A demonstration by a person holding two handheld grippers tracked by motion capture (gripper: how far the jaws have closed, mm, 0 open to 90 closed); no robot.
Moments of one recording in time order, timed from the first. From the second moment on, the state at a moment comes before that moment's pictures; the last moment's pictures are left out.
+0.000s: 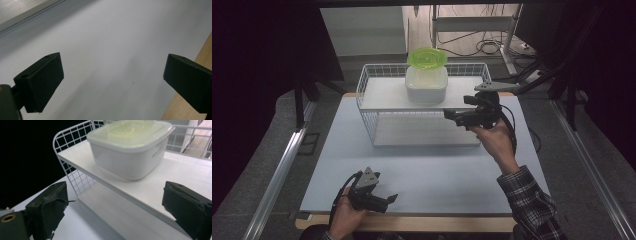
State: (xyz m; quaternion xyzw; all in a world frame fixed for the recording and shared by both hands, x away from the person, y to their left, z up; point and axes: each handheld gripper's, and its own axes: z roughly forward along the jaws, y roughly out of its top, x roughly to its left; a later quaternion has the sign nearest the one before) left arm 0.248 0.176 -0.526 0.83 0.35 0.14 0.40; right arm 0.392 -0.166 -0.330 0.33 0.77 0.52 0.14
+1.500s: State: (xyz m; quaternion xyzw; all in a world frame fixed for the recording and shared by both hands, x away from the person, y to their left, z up) left arm 0.247 0.175 -0.526 0.83 0.35 0.15 0.40; right arm 0.329 -0.196 -0.445 0.34 0.81 0.45 0.17
